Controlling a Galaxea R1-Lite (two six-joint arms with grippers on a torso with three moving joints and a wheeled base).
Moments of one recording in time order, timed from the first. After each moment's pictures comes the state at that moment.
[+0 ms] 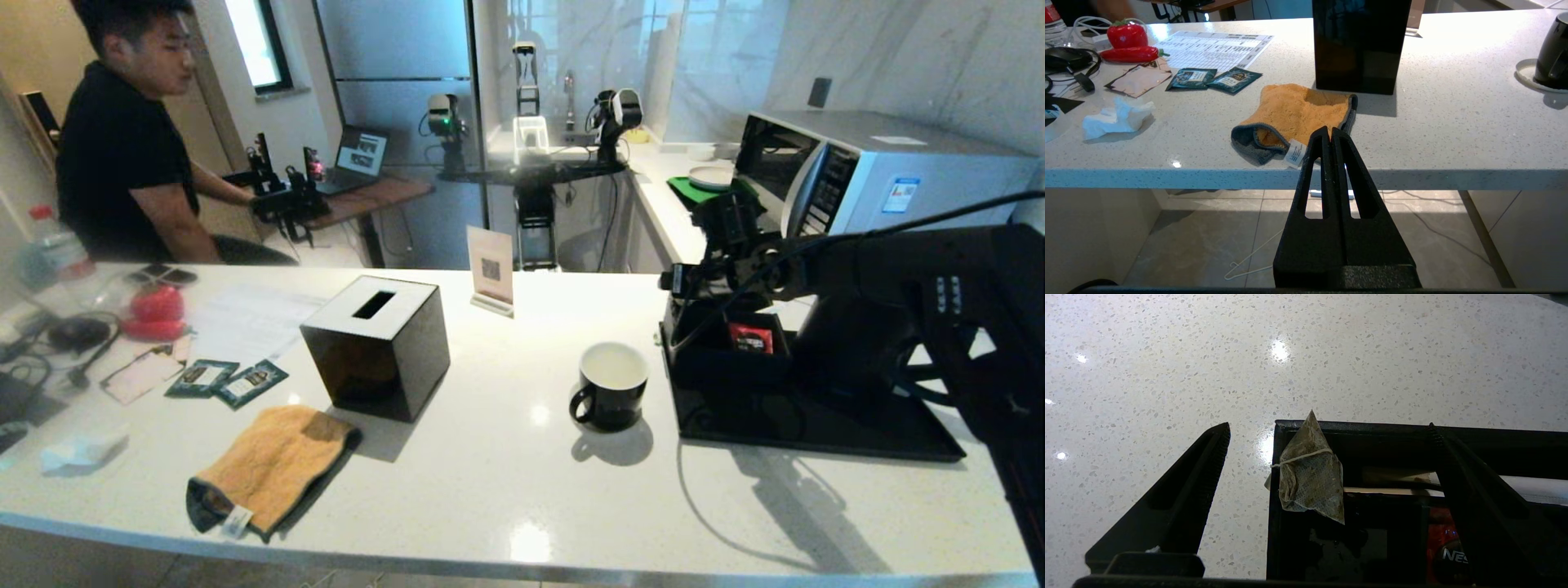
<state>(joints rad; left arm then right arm) 0.00 0.00 0.00 0.00 -0.01 0.03 0.26 2.37 -1.95 0.12 -0.27 0.23</state>
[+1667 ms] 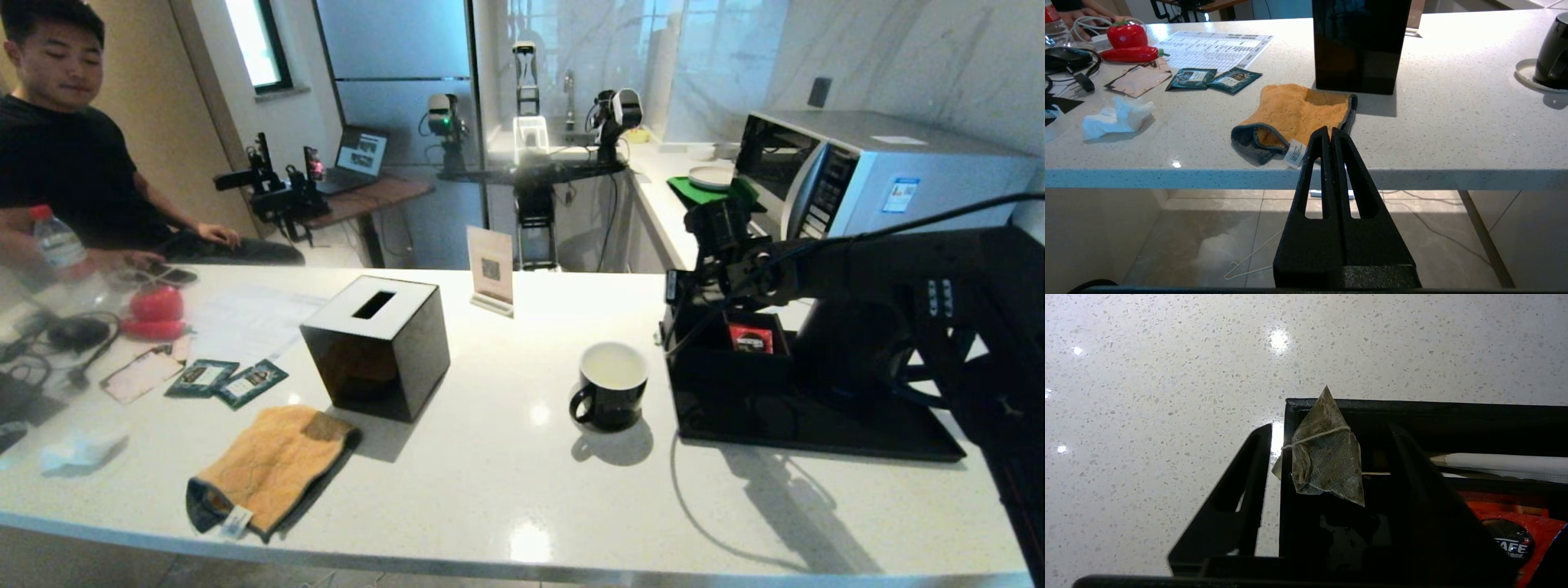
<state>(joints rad) 0.00 0.00 0.00 0.00 -0.01 0.03 0.28 2.37 -1.95 0.15 -0.28 0.26</state>
